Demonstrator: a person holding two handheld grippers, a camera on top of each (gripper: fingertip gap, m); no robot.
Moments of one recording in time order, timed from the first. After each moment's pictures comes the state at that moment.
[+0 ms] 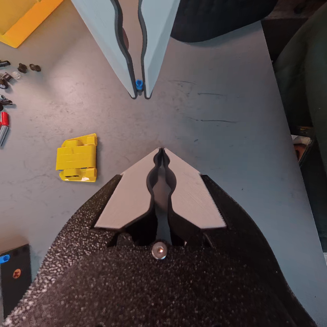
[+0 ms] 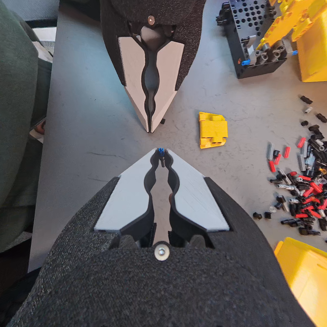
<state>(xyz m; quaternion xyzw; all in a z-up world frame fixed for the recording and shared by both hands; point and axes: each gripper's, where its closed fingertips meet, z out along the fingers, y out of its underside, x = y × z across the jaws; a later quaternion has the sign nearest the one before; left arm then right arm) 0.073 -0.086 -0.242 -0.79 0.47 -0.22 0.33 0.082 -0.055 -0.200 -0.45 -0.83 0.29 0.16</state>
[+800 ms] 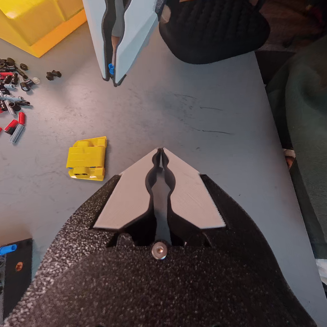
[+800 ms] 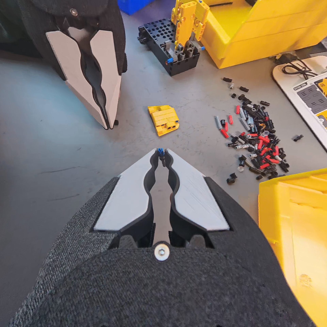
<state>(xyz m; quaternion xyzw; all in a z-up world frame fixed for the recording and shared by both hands) 0.070 -0.080 -0.227 -0.79 0.44 -0.24 0.36 0.085 -0.003 -0.196 -0.55 -0.72 0.31 0.30</state>
